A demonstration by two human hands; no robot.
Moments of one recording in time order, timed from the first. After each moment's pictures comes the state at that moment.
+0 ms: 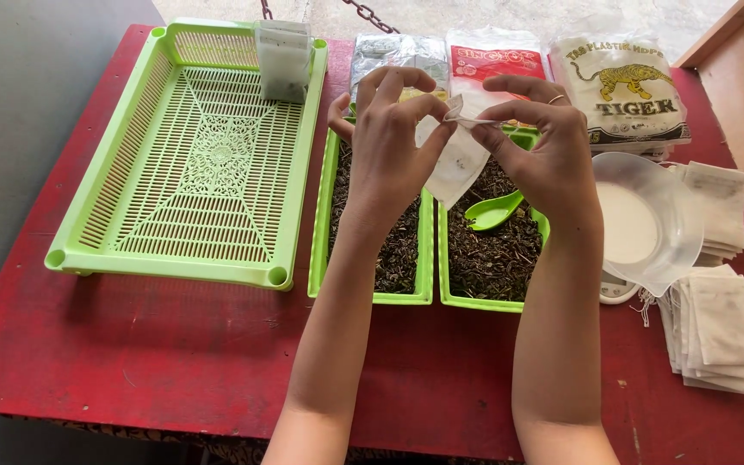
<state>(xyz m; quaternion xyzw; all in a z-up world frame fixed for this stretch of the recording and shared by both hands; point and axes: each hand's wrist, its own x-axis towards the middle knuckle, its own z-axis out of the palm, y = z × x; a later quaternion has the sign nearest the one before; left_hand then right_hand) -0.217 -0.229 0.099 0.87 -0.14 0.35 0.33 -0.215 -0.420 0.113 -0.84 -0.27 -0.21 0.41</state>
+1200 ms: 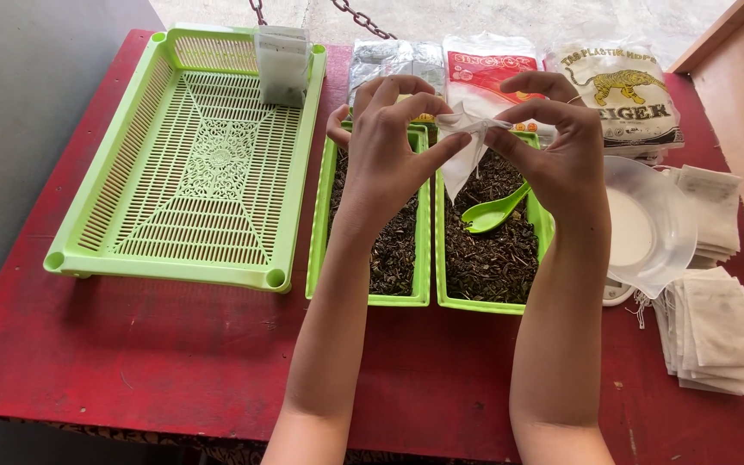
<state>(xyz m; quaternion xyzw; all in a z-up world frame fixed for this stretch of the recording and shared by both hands) -0.226 -0.225 0.112 0.87 -0.13 0.27 0.39 -0.213 -0.435 0.110 -0.80 -0.28 -0.20 0.50</state>
